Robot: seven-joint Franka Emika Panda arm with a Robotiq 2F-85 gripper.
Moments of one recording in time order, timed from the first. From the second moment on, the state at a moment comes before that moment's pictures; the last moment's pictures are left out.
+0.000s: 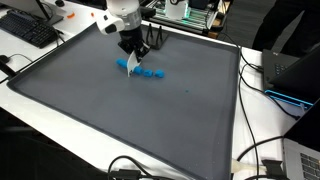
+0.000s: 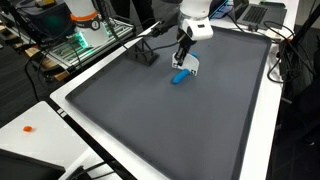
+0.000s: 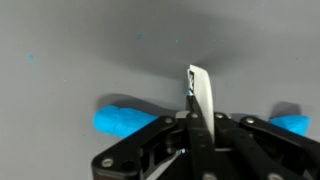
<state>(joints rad) 0.05 0.42 0.03 -2.06 -0.04 2.36 -0.05</state>
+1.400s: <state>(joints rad) 0.05 0.38 0.04 -2.05 -0.02 2.35 -0.05</state>
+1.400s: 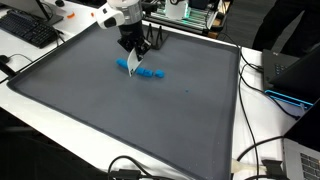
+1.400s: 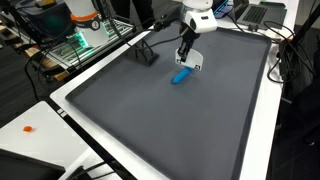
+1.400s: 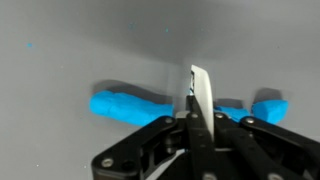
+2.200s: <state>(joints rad) 0.03 0.34 0.00 -2.06 -0.03 2.35 -0.05</state>
